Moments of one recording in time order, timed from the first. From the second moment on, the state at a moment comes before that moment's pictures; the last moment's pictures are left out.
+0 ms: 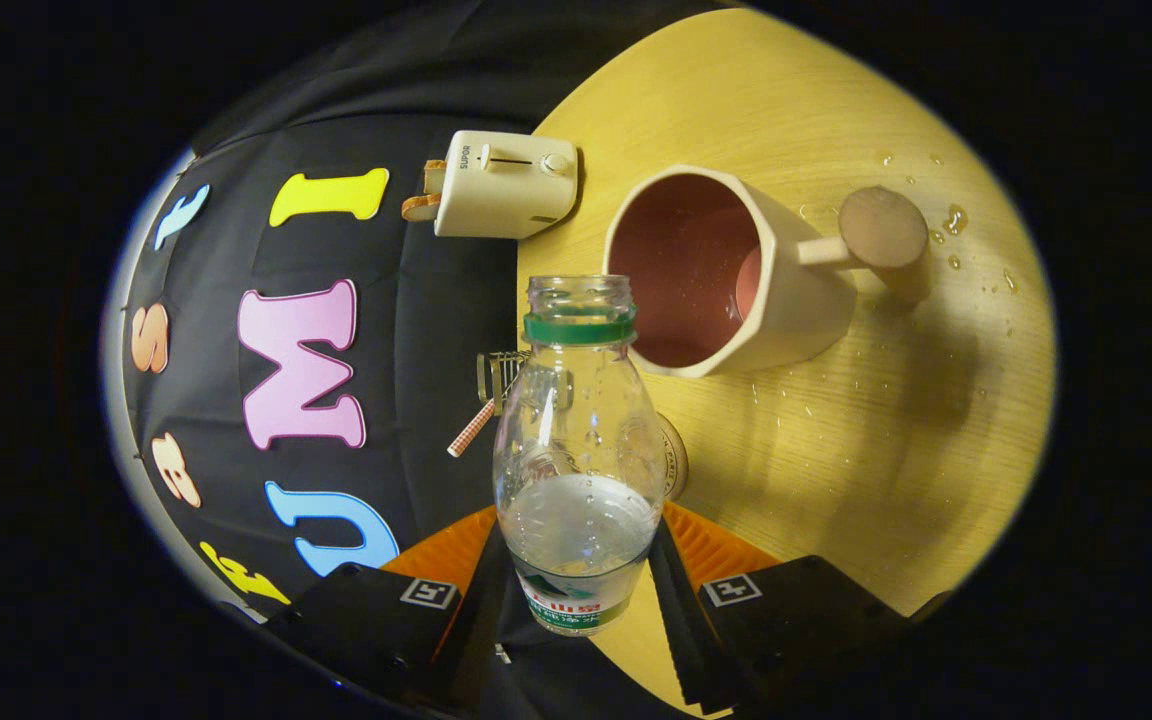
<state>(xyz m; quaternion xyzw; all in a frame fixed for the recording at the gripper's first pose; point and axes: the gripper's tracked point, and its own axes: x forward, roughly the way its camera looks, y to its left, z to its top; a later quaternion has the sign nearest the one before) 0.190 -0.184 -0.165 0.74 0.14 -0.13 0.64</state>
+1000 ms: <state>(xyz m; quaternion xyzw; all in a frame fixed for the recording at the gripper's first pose) 0.201 -0.194 -0.150 0.84 0.11 -0.14 0.51</state>
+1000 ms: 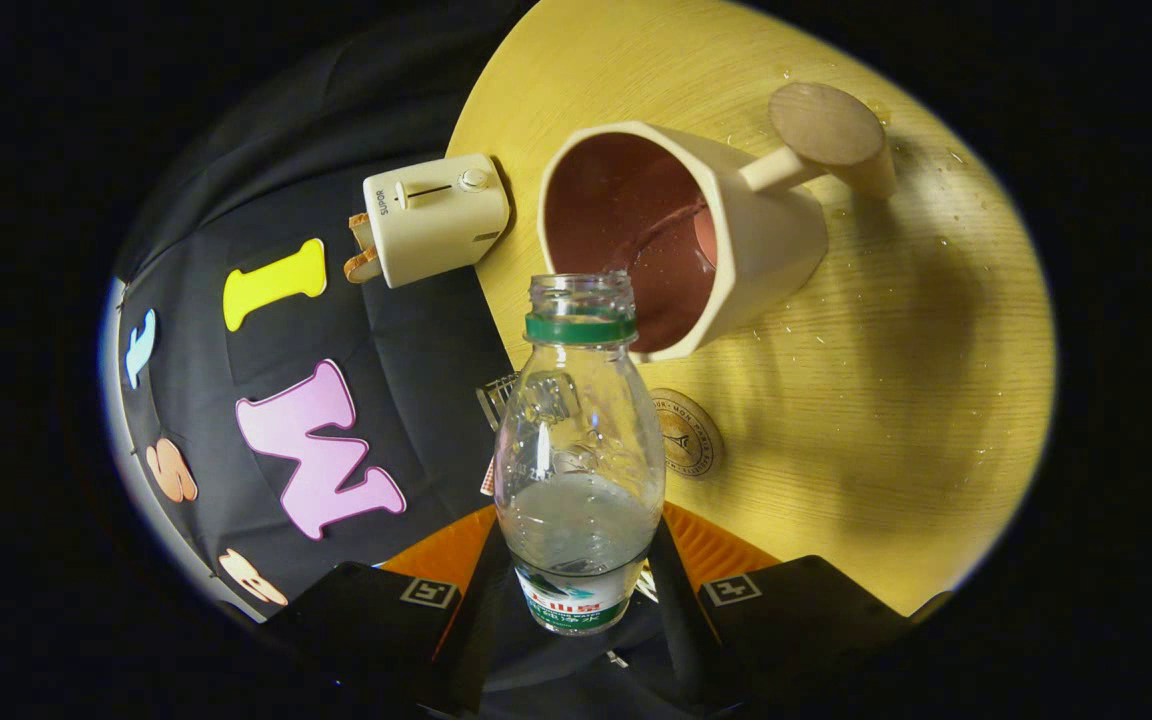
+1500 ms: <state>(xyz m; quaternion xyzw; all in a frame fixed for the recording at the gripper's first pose) 0.204 -0.206 -0.140 0.87 0.09 -0.14 0.45</state>
